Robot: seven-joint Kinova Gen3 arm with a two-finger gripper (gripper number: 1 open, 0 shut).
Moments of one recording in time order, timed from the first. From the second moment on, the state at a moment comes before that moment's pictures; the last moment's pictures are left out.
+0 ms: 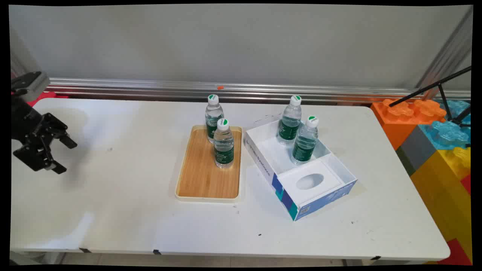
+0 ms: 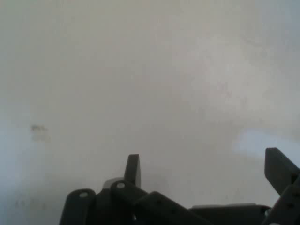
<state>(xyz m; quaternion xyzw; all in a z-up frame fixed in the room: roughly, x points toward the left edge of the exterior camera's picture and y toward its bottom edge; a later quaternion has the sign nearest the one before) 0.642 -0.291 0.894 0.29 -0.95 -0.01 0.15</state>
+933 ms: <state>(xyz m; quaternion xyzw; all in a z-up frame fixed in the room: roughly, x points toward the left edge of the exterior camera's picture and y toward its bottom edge) 0.491 -0.303 0.927 0.33 -0.92 0.01 0.20</state>
